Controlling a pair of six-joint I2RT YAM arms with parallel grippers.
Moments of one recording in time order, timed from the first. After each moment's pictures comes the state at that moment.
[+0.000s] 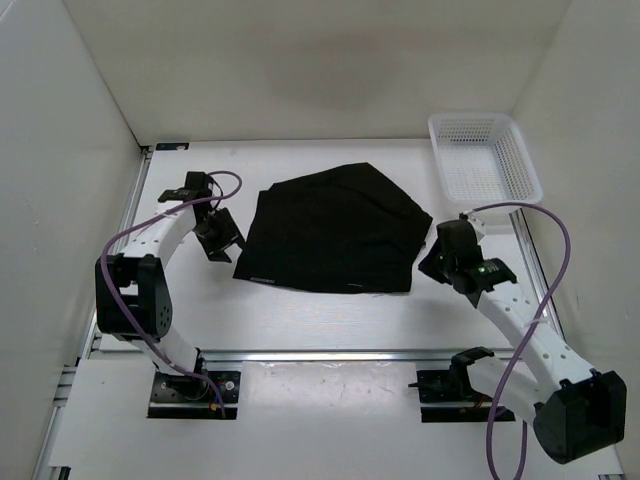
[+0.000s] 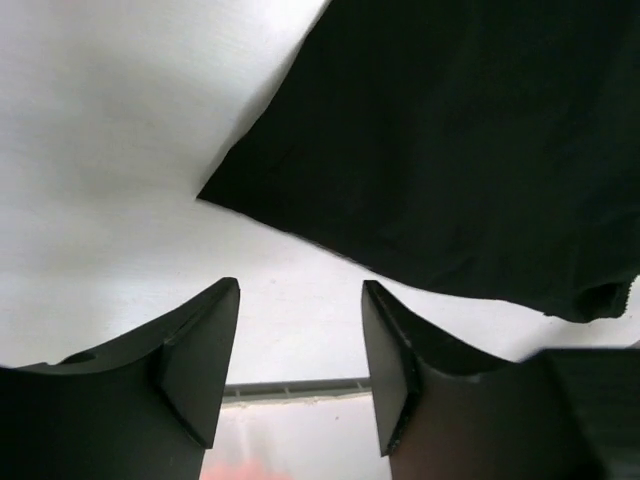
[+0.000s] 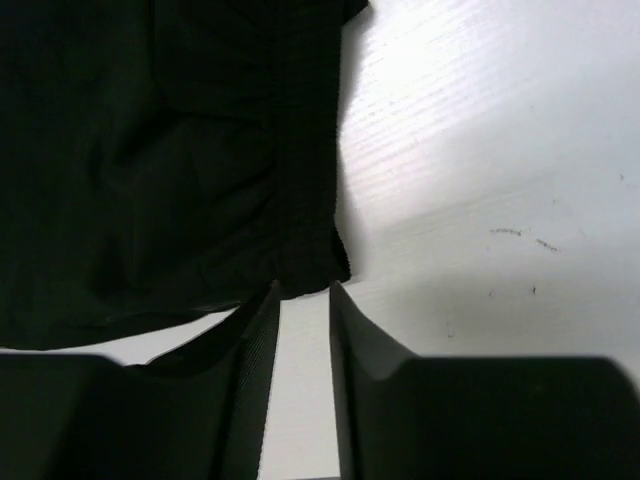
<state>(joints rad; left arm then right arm) -0.07 1.61 1.17 -0.87 0.21 -0.58 0.37 0.92 0.67 -0.58 0.20 0.73</state>
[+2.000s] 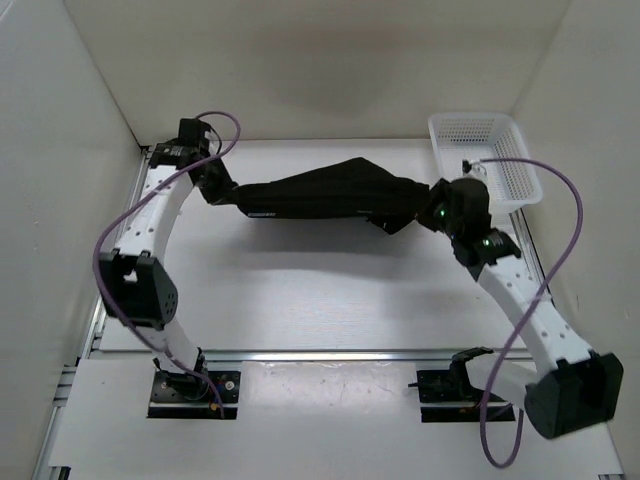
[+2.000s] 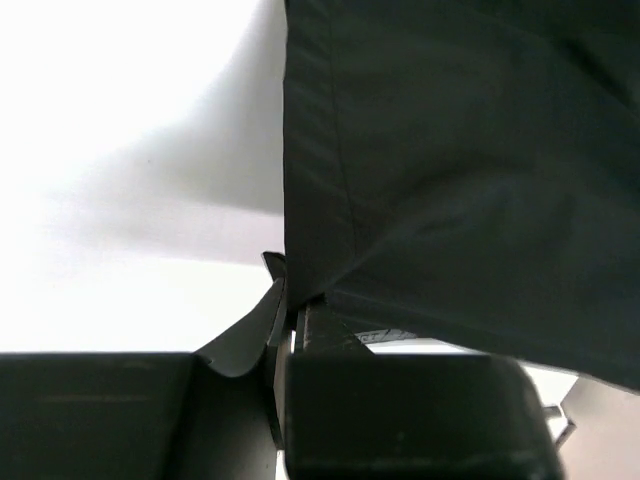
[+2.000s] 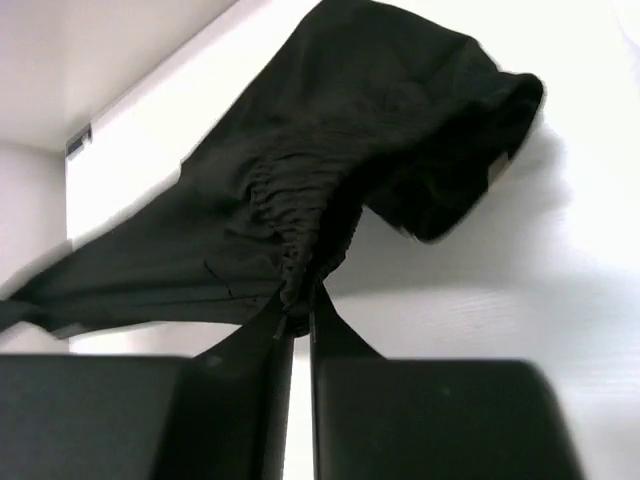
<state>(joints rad) -0.11 1.78 1.74 -1.01 0.12 -0.57 0.29 1.17 1.03 -0.33 0.05 0.73</state>
